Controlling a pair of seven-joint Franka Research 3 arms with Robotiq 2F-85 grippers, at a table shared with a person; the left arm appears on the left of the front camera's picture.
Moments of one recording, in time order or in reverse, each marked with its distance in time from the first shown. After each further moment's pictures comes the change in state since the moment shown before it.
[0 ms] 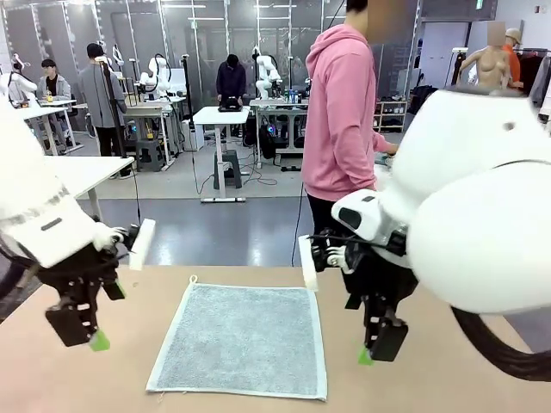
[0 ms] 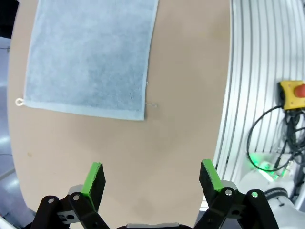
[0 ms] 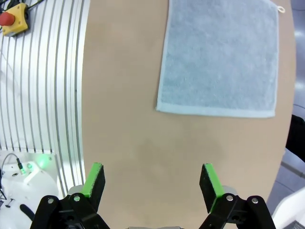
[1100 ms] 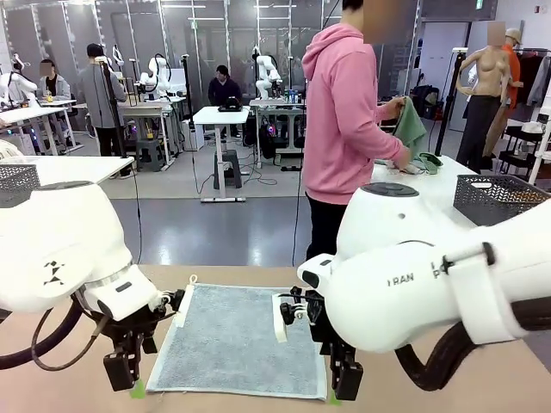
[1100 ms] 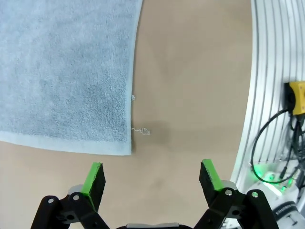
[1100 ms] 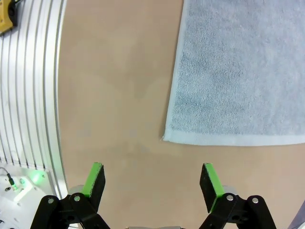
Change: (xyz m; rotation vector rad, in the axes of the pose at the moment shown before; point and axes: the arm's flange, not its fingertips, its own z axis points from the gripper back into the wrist) left arm 0.001 0.026 -0.129 -0.172 0.040 0.001; right arm 0.007 -0.022 -0.117 0.109 0.045 -0.019
